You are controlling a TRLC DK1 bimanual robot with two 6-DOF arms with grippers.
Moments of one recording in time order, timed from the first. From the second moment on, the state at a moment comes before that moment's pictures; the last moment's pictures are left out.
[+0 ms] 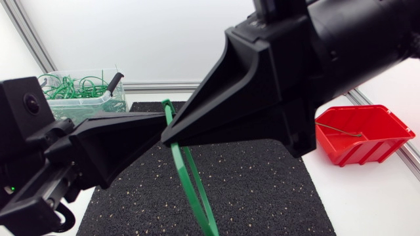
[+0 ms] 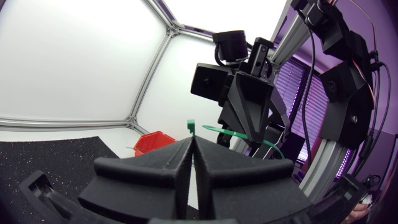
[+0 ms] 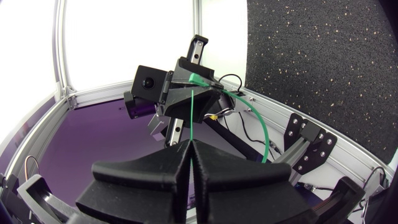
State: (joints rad) left arm -0.76 0.73 0.51 0.35 0.46 -0.49; right arm 0.82 1.29 1.45 -0.88 -0.88 1.11
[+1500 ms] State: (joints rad) left arm -0.81 0.66 0.49 0.29 0.34 -0.44; right arm 0.74 1.45 1.52 -0.82 -0.94 1.11
